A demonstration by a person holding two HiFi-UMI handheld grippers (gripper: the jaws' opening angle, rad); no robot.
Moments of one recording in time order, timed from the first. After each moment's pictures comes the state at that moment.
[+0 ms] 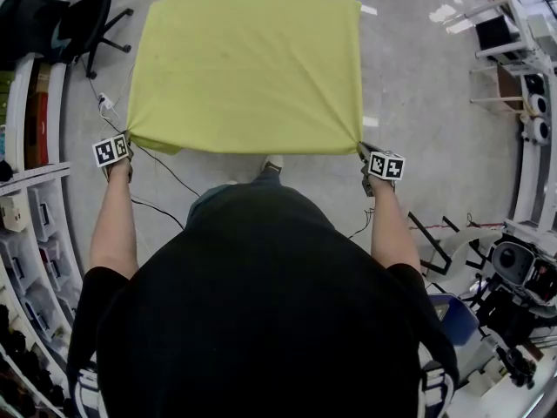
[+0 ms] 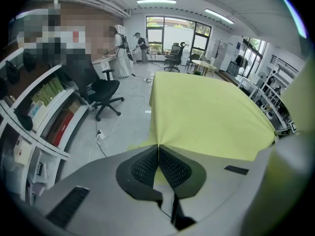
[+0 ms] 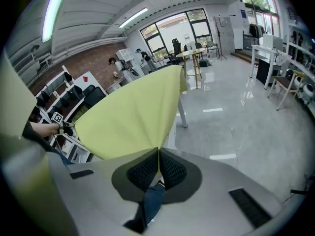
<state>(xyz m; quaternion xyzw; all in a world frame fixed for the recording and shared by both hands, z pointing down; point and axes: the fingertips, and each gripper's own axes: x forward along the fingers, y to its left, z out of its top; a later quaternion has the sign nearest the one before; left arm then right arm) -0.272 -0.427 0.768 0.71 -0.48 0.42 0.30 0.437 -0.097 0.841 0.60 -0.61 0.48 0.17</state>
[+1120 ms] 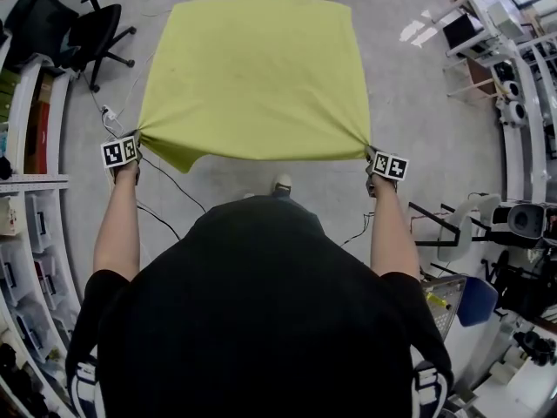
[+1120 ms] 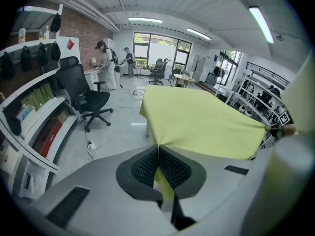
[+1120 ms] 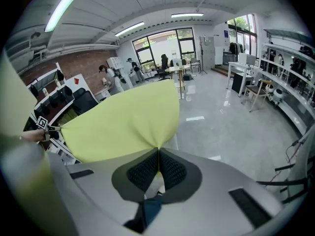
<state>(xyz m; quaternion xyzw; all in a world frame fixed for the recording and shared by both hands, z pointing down) -0.320 -0.358 0.722 0.80 -0.41 0.36 0.26 0.362 0.017 0.760 0.71 -0.54 0.43 0.16</state>
